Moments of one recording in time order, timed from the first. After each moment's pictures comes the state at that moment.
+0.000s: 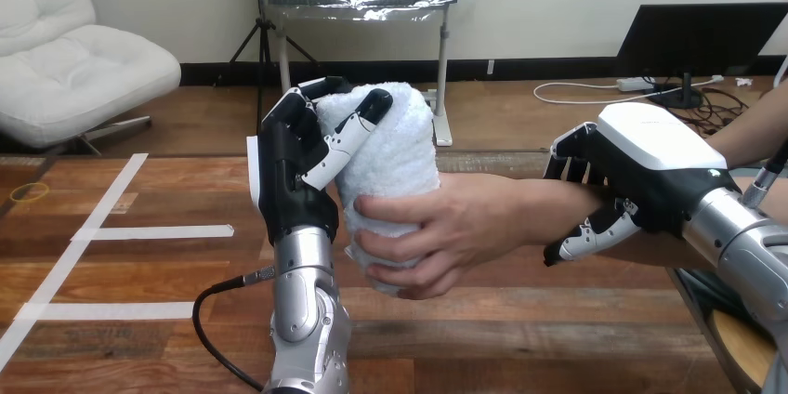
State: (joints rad) left arm -0.55 -0.17 0.09 0.96 -0.24 -0.71 0.11; right arm -0.28 -0.69 0.16 0.06 -0.57 -0.08 0.28
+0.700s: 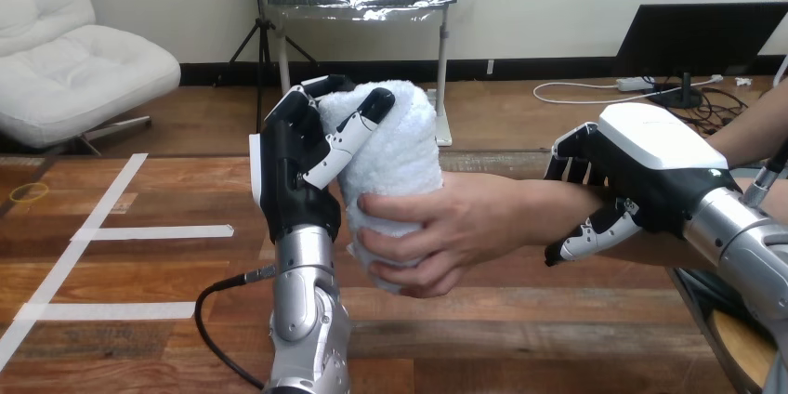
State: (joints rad) left arm -0.55 -0.17 0.09 0.93 -0.28 -0.69 0.04; right arm -0.28 -0.69 0.16 0.05 -0.55 -0.06 0.31
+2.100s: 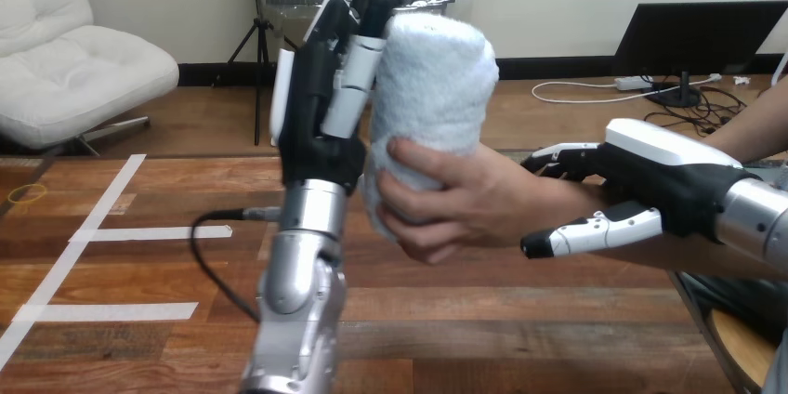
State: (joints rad) left arm -0.41 -0.13 -0.02 0.40 -0.16 -0.48 -0.05; right arm -0.26 -0.78 0.07 -0.10 -0.33 0.06 0.68
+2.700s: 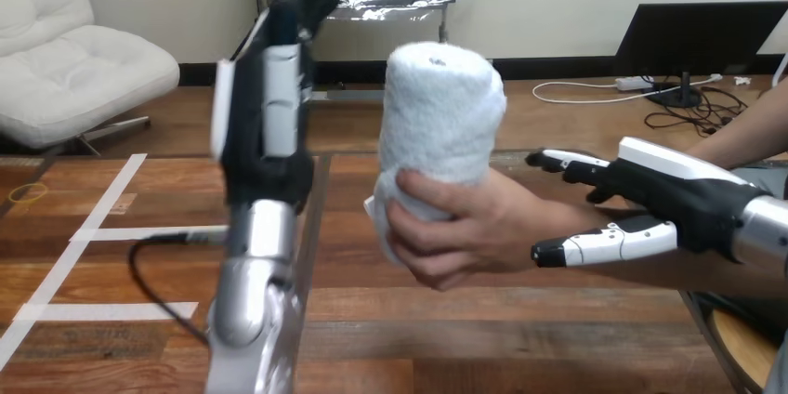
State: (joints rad) left arm -0.28 -0.07 -0.02 0.22 -0.16 -0.46 -0.03; right arm -0.21 -0.79 0.02 -0.11 -0.23 0.07 0.72
